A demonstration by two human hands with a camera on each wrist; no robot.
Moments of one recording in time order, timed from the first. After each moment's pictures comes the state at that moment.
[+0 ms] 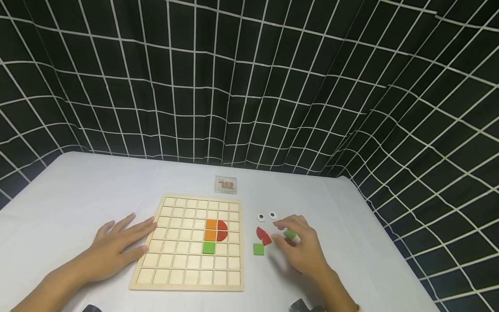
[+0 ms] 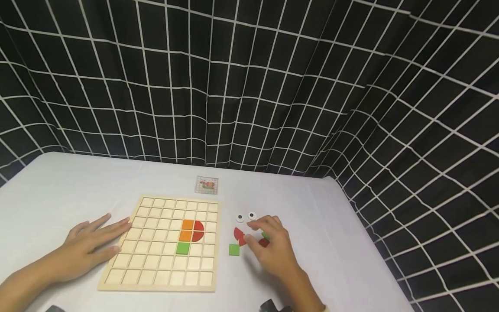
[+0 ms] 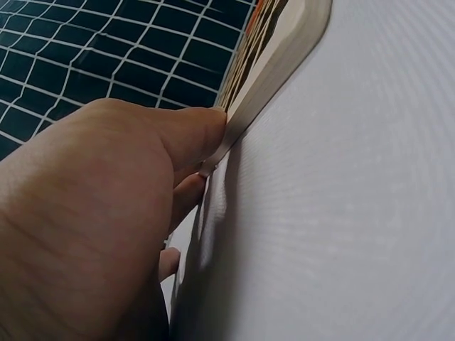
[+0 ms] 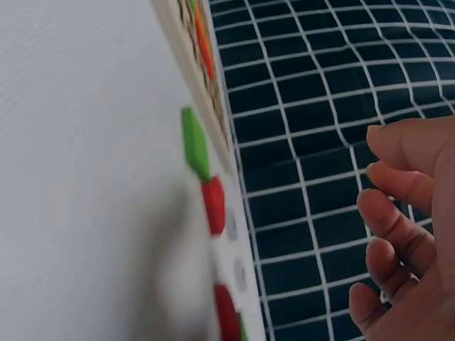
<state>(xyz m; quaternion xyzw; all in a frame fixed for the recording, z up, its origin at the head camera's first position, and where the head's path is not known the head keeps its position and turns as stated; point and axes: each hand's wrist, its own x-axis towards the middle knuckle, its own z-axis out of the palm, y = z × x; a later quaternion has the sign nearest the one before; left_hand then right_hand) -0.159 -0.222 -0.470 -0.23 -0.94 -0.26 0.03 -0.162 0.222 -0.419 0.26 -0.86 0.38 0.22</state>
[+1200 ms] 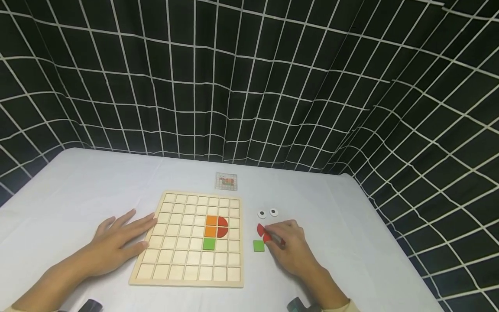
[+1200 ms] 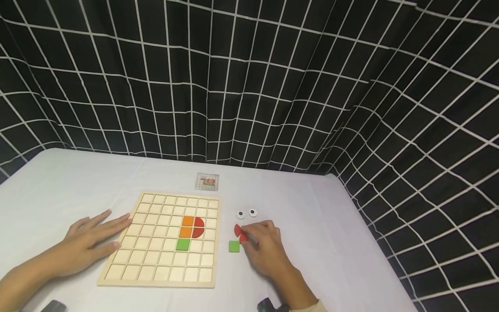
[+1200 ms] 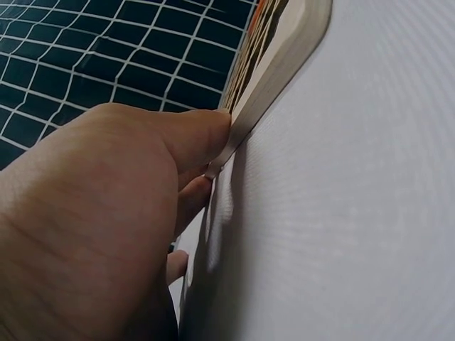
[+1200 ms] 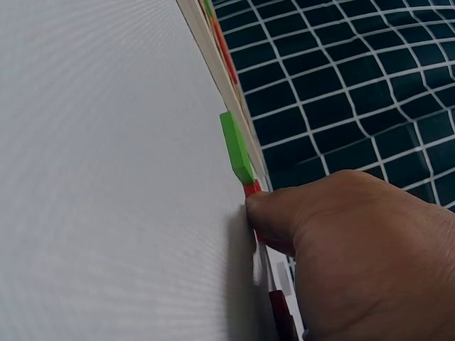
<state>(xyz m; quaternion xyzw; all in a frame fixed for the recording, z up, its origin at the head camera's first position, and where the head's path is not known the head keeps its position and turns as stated) -0.161 -0.225 -0.470 -0.23 -0.94 -0.27 0.03 -0.167 0.215 -0.452 0.16 -0.95 0.25 0.11</state>
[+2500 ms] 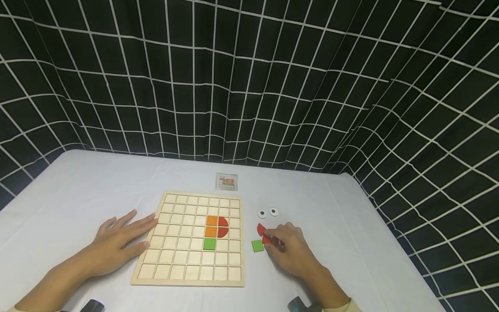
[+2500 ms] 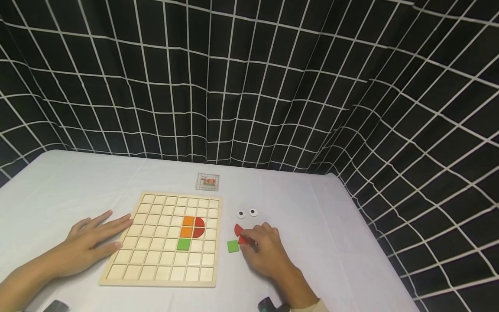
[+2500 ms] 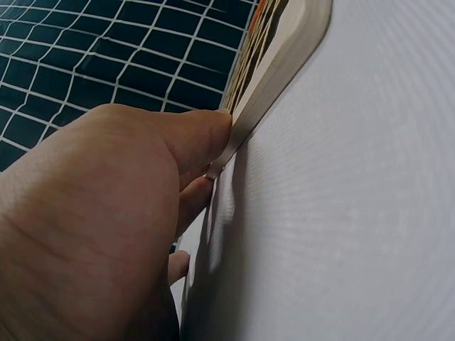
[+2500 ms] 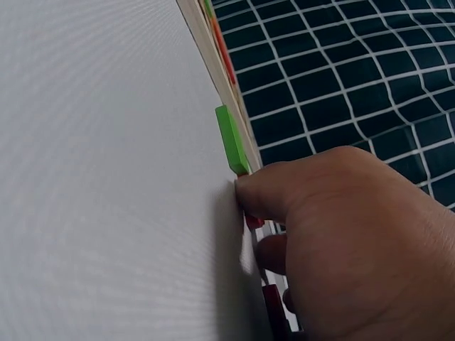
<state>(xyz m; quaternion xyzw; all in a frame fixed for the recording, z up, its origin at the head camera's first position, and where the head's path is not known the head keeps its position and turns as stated) -0.160 -0.223 -0.466 -0.23 -0.93 -0.27 0.04 -0.164 0.218 -0.452 0.21 -0.94 0.23 0.12</state>
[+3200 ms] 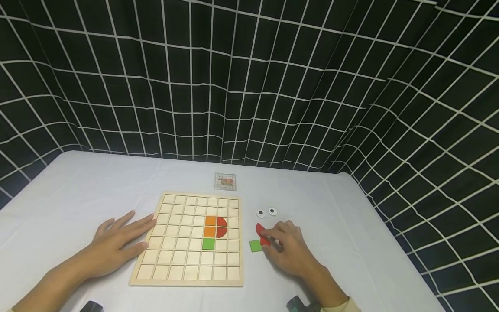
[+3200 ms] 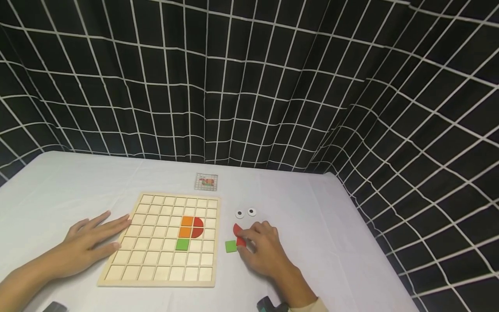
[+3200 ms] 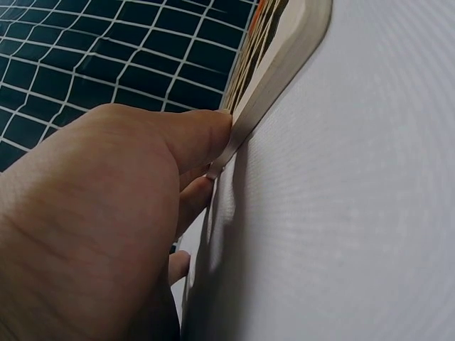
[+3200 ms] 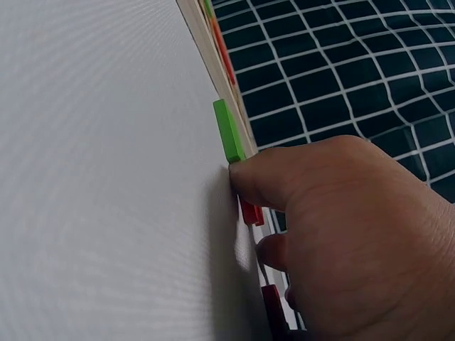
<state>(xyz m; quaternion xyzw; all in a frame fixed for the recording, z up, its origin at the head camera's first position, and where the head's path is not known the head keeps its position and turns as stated) -0.161 -0.222 -0.467 -0.23 -0.93 -0.27 0.04 -0.164 0.218 -0.451 0.21 -0.95 0.22 0.11</state>
